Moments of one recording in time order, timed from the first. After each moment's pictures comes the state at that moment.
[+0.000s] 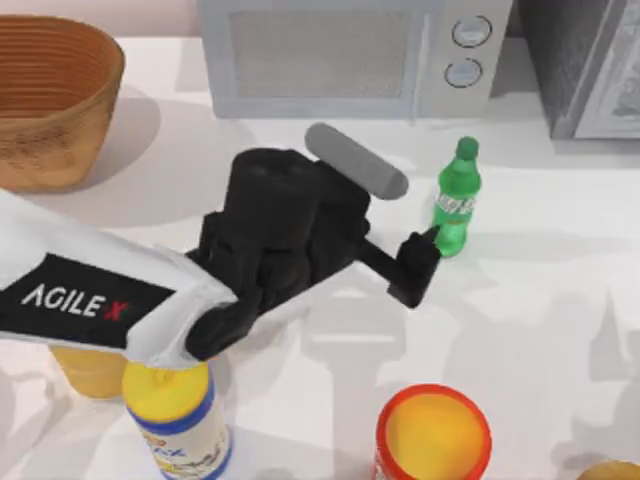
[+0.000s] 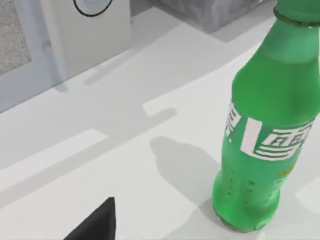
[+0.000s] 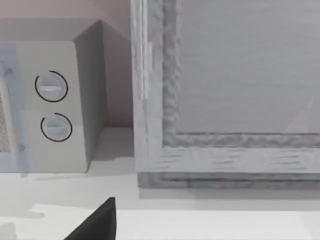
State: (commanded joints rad) left arm -0.74 1.86 0.82 0.65 0.05 0.03; right arm 0.00 0.00 0.00 0.00 0.00 0.00
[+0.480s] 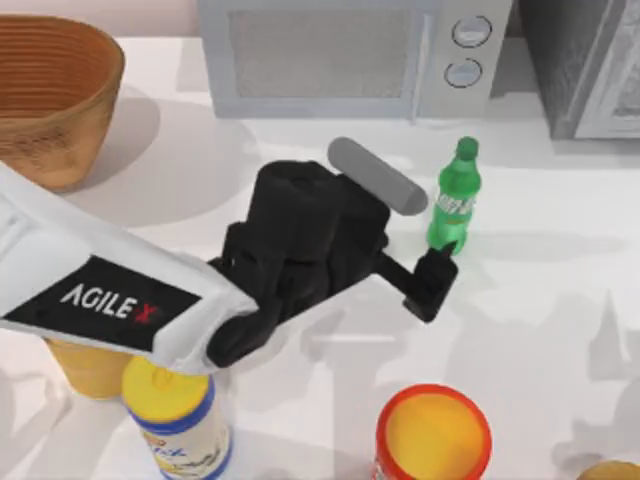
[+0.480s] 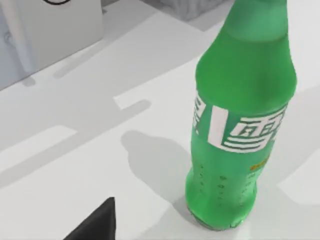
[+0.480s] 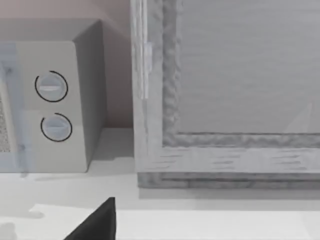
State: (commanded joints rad) left arm -0.76 1.92 0.84 0.67 0.05 0.03; right arm 0.00 0.00 0.00 0.00 0.00 0.00
